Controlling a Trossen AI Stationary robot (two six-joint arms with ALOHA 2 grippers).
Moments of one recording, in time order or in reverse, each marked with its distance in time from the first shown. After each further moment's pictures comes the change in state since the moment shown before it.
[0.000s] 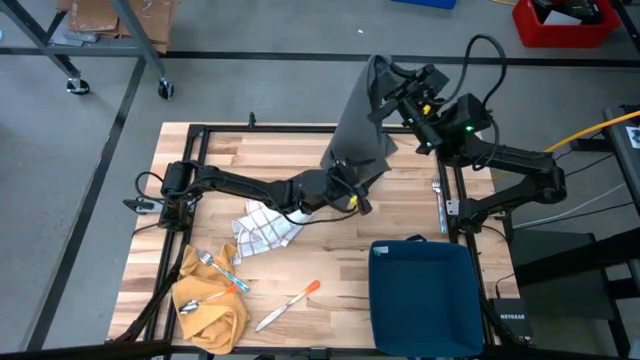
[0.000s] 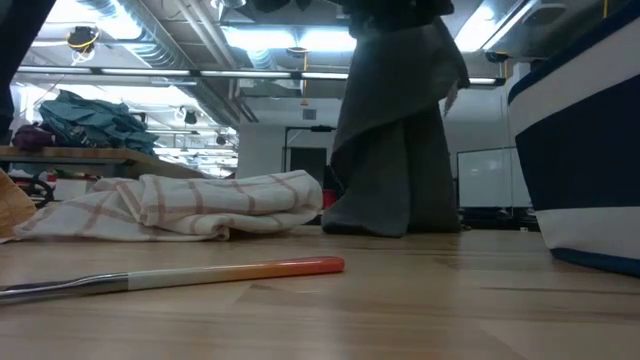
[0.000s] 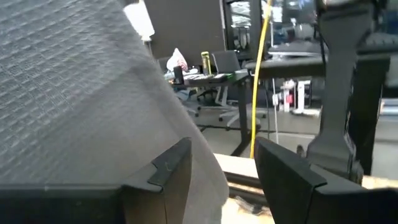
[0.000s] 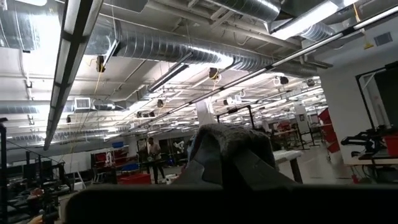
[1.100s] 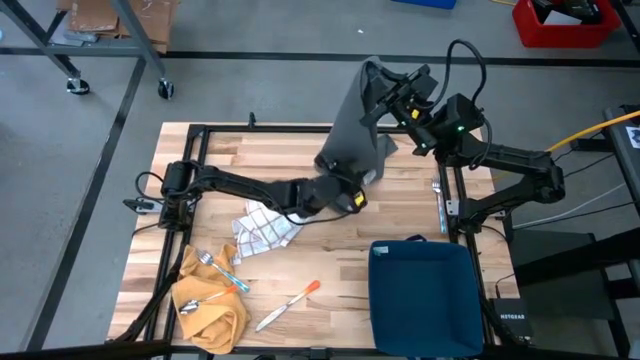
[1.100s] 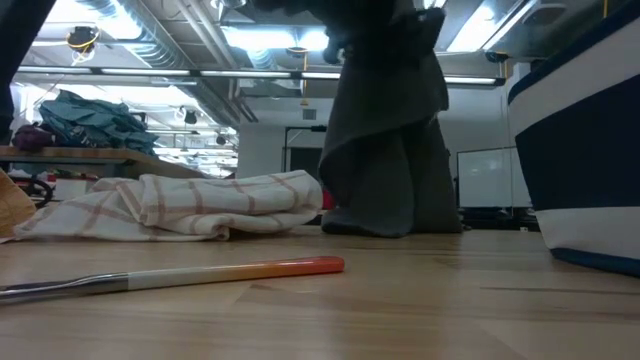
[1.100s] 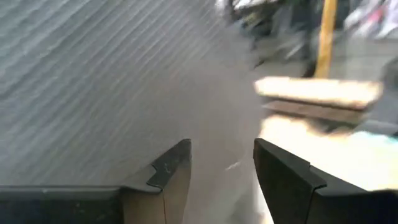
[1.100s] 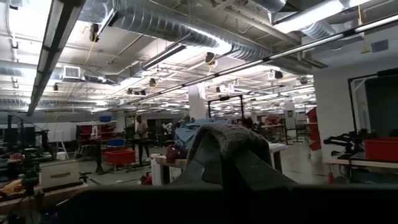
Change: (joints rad) left arm -0.007 0.000 0.000 -0.354 -0.313 -0.047; right arm 0.000 0.008 0.000 -0.073 0.011 -0.090
